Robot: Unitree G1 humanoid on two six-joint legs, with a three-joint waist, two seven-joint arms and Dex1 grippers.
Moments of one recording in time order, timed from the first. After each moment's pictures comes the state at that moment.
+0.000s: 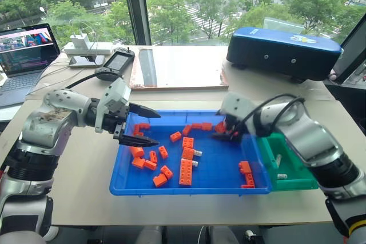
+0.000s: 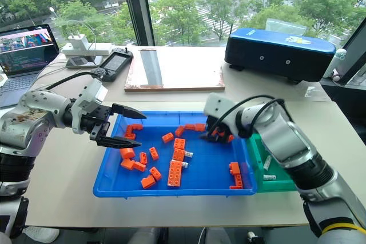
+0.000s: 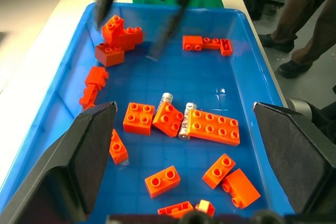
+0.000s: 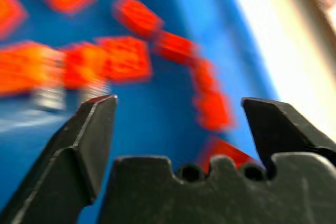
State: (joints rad) left arm -0.68 0.87 -0.06 -0.07 -0.51 0.57 -1.47; right arm -0.69 -0.77 0.38 -0.41 0.28 0.83 1.01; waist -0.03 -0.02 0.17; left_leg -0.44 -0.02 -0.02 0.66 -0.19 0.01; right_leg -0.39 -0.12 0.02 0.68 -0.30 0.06
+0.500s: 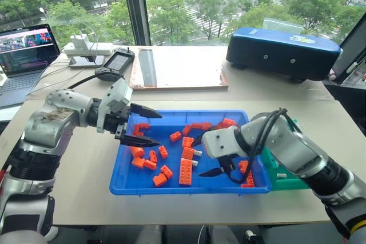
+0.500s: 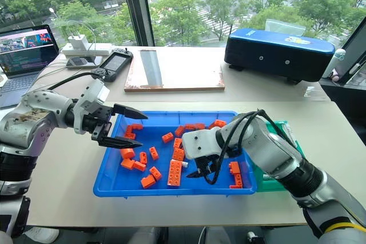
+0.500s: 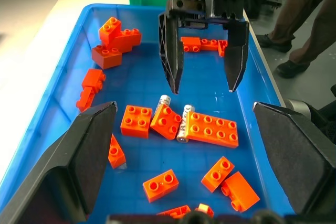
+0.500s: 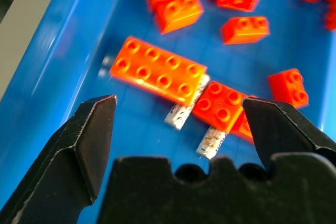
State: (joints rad) left arm -0.69 0.86 -0.08 -0.07 -0.51 0.57 -1.47; right arm -0.85 -0.77 0.65 -0.22 0.00 0.15 1.35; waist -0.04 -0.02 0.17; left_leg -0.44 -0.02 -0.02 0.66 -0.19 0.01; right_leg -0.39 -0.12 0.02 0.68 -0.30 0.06
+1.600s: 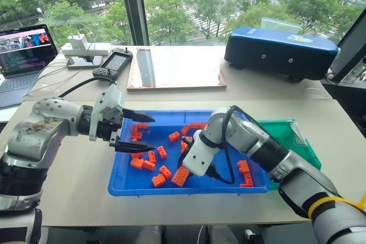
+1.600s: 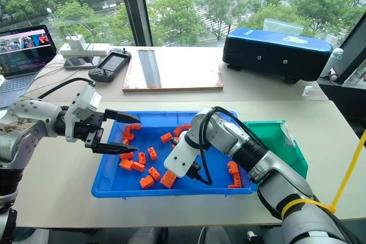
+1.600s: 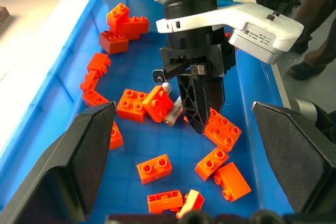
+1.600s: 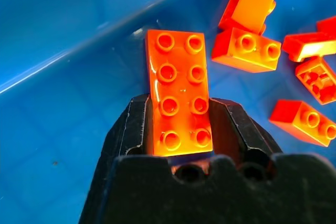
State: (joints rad) left arm -0.56 0.92 0.01 -0.20 -0.56 0.64 -1.38; right arm -0.96 -0.46 0.74 0.25 -0.17 -0.37 1.51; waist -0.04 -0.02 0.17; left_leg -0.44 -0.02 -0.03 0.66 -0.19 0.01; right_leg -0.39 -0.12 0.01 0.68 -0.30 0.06
